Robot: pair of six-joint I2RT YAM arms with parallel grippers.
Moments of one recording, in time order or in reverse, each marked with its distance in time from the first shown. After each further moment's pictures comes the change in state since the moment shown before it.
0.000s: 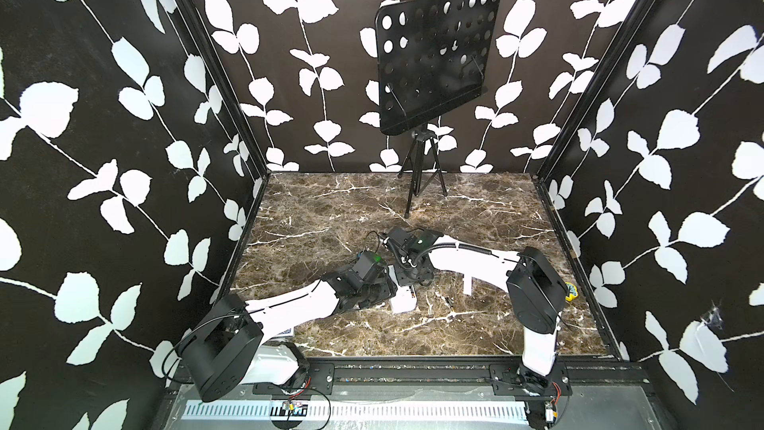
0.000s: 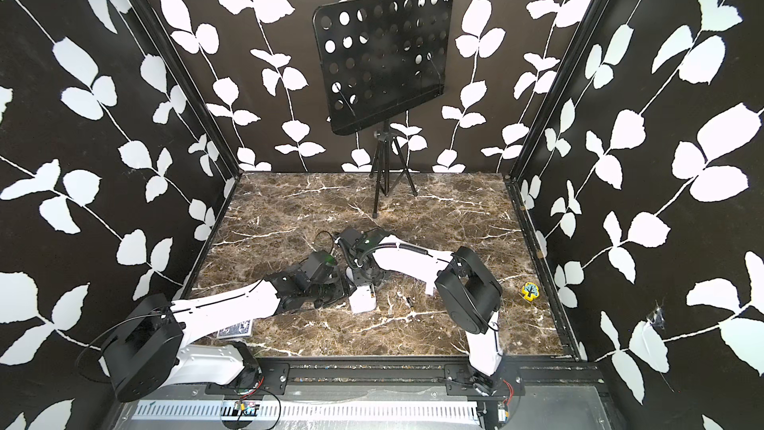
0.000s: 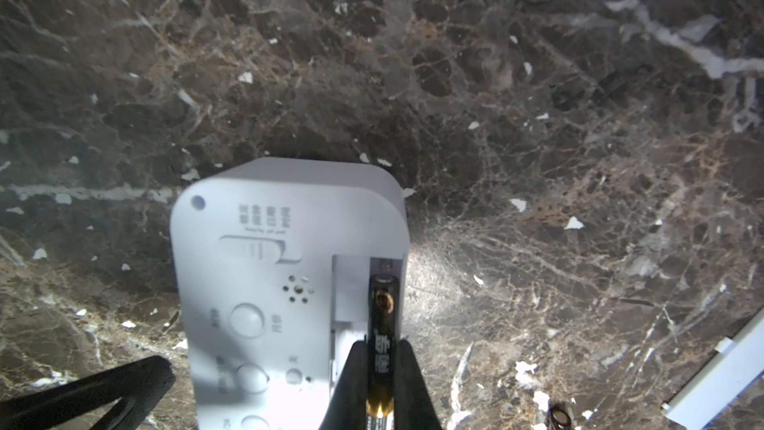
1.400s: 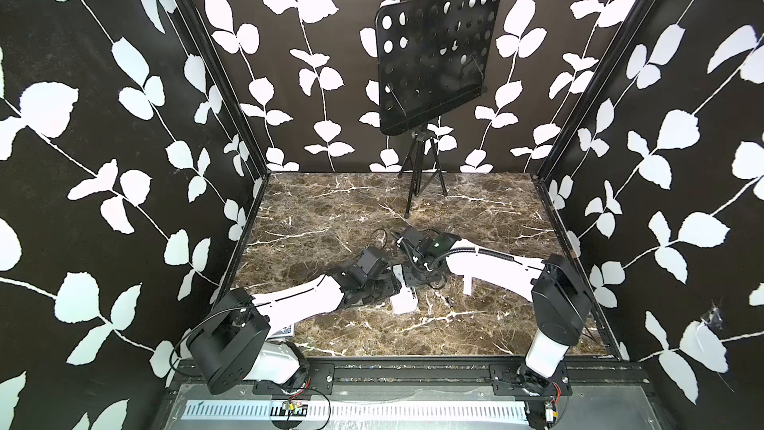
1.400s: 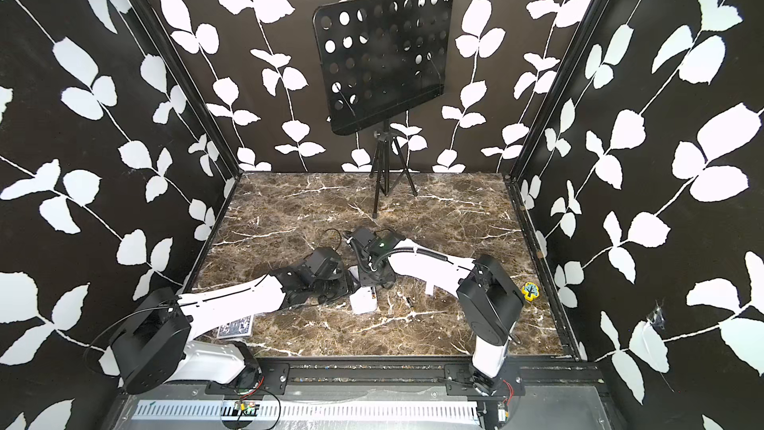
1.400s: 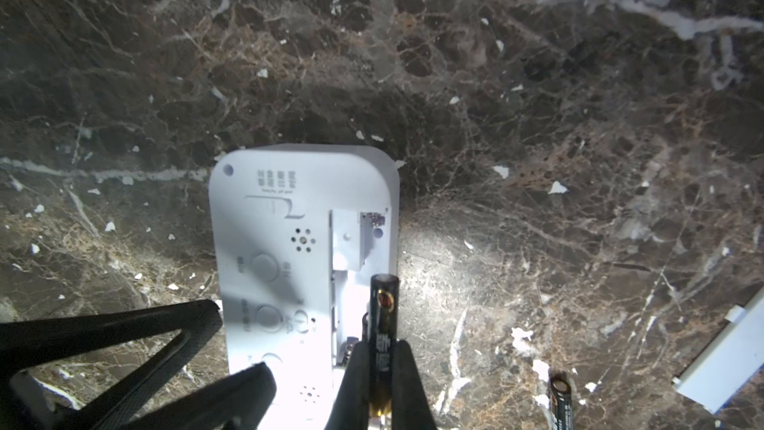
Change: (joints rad) left arm 0.002 0.060 0.083 -0.012 0.031 0.040; right arm -0.027 -0.156 -0.155 0.101 -0.055 0.042
